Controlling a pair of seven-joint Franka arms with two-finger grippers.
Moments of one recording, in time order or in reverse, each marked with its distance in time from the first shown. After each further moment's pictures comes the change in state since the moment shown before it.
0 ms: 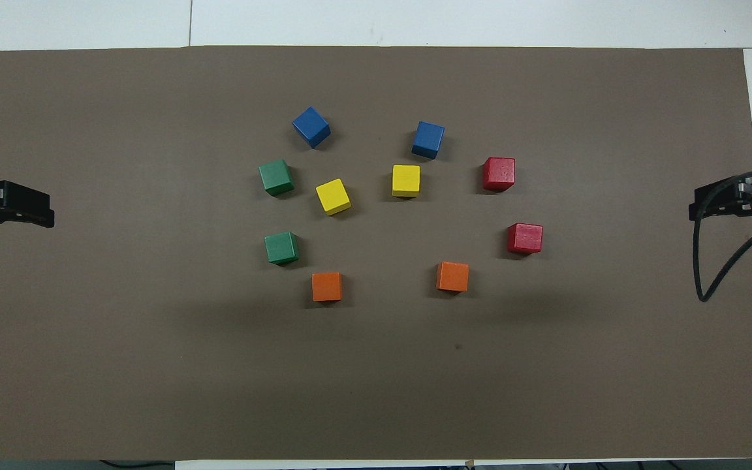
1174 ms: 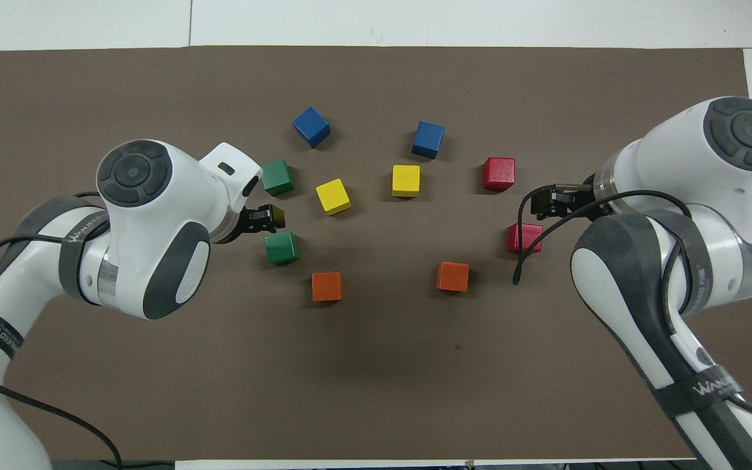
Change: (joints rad) left arm -0.335 0.176 -0.018 -0.380 -0.054 0.592 -0.404; right arm 0.243 0.108 0.007 -0.218 0.006 0.349 0.274
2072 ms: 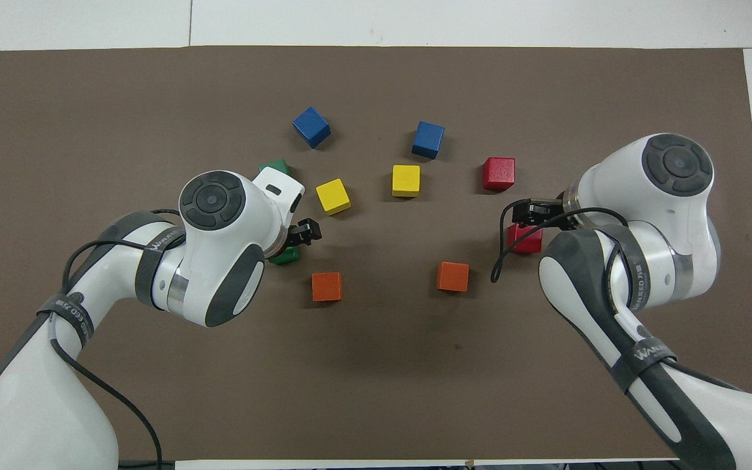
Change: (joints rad) left arm -0.093 0.095 0.004 -0.017 0.000 0.105 -0.195; right arm 0.008 0.063 0.000 -0.140 0.000 0.216 0.024
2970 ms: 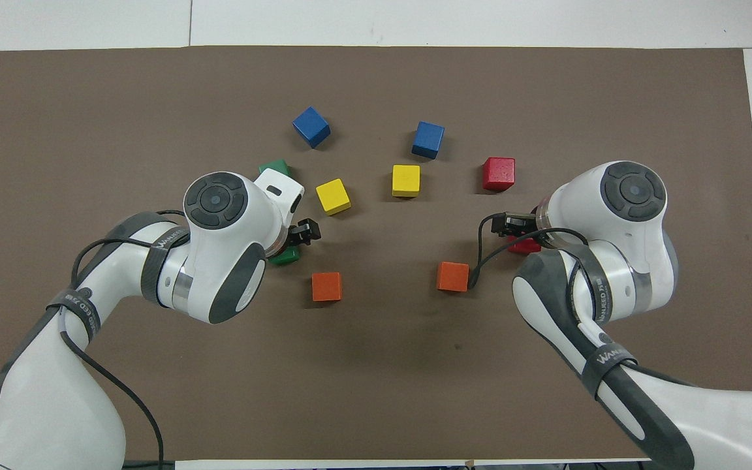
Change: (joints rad) left arm 0.000 0.023 0.007 -0.010 0.001 0.031 0.001; right arm 0.042 0.033 0.001 -0.077 0.000 0.132 0.053
